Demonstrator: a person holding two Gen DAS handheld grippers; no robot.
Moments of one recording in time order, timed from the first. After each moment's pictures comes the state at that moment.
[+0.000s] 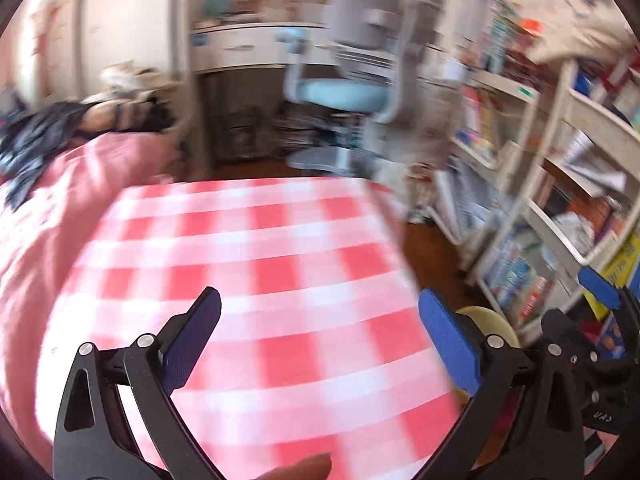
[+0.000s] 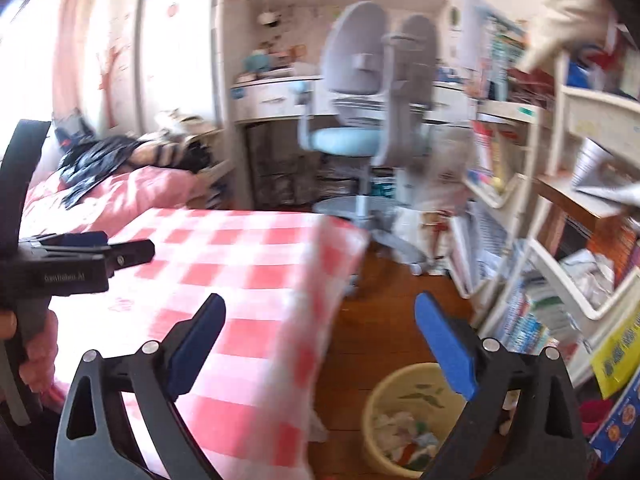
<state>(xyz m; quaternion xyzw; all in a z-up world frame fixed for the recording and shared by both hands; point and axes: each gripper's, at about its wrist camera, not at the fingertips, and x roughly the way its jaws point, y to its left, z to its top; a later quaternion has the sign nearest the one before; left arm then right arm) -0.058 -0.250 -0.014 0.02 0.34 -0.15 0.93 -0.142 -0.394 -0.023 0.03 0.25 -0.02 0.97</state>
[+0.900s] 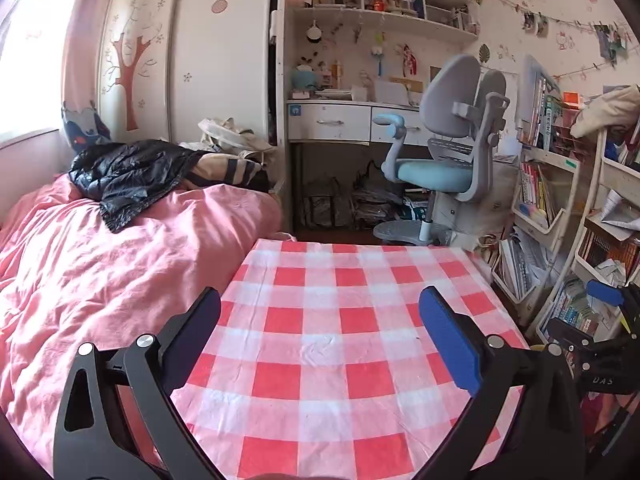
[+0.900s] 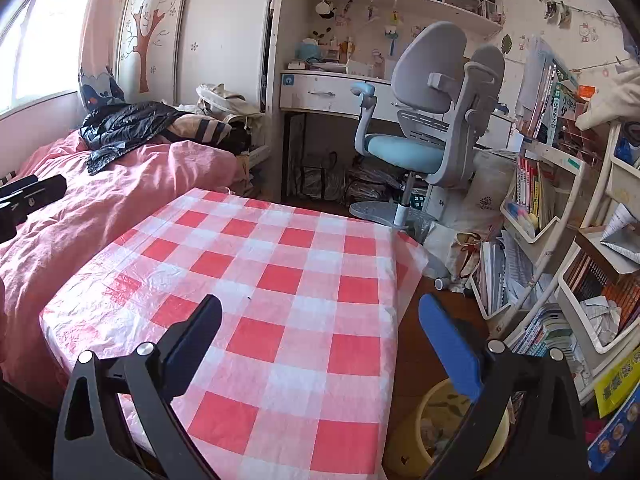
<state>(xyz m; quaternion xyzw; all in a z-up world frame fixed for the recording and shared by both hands) -0.111 -0.062 0.029 0.01 0.22 -0.06 0.97 -0.116 -0.289 -0.012 -0.04 0.27 -0.01 0.96</state>
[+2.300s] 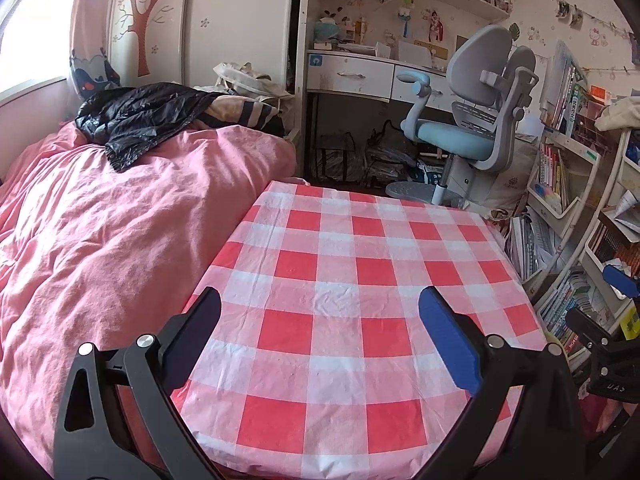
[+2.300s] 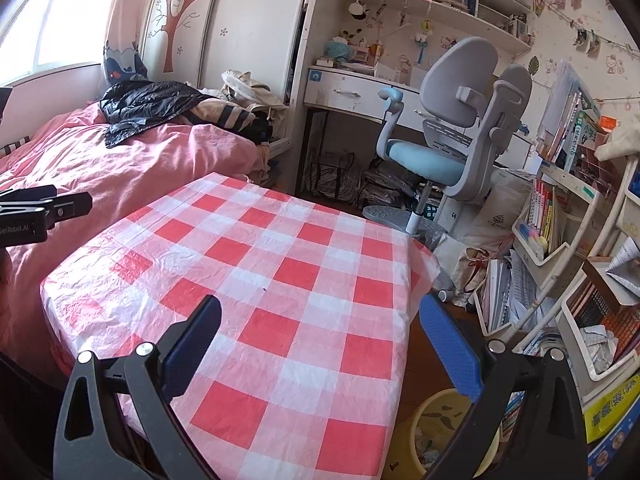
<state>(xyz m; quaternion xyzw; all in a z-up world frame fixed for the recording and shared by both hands) -0.098 -0.044 -0.006 -0.02 0.29 -0.04 0.95 -0.116 -0.266 -0.014 -0.09 0.27 0.02 0.96</state>
